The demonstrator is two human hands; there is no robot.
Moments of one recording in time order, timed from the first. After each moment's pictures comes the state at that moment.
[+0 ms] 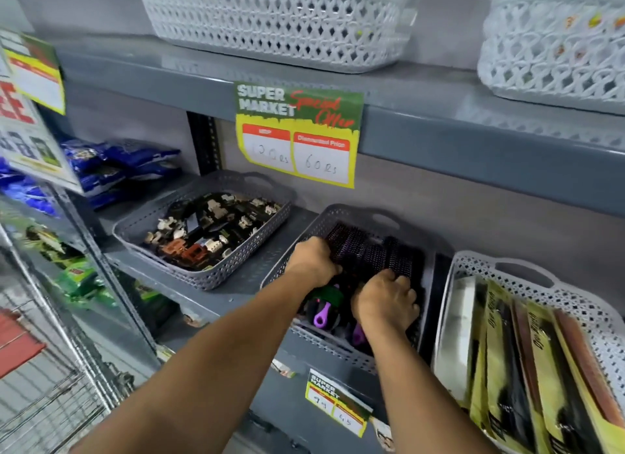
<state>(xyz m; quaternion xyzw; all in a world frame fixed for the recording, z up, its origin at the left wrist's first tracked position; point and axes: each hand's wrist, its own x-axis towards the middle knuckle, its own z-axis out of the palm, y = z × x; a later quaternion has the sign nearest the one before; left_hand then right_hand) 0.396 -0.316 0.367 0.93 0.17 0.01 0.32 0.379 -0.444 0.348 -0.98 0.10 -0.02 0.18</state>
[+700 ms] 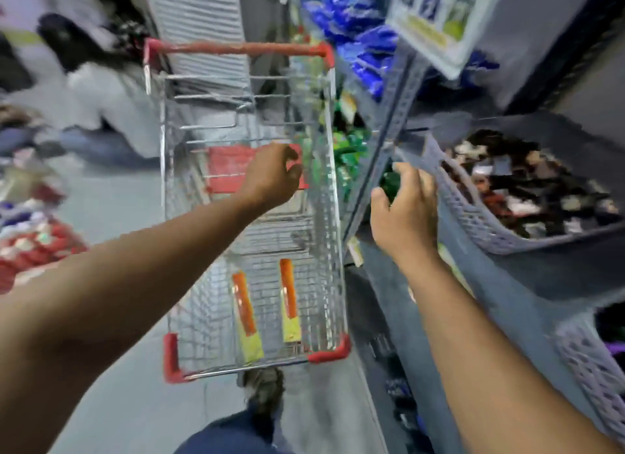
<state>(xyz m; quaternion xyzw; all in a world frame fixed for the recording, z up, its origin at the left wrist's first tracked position) 0.067 0.028 0.307 0.79 0.51 0.23 0.23 0.211 -0.126 0.338 -0.82 -0.45 0.06 0.36</state>
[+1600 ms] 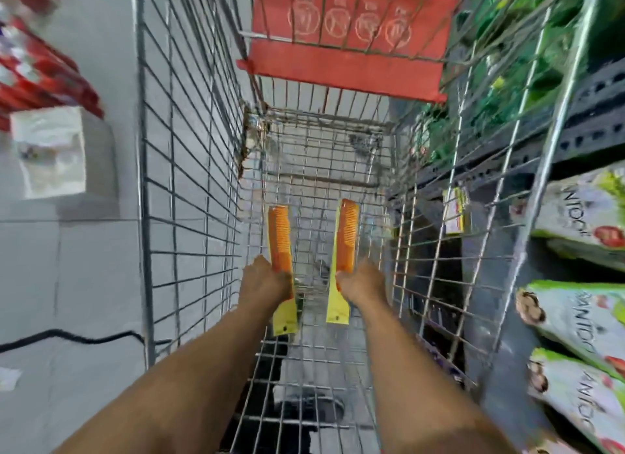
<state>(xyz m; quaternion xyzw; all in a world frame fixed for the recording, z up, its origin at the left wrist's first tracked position) -0.038 -0.021 -0.031 0.43 0.78 -0.11 0.43 0.122 -0.039 -0.032 -0.85 -0.24 0.46 -0.04</state>
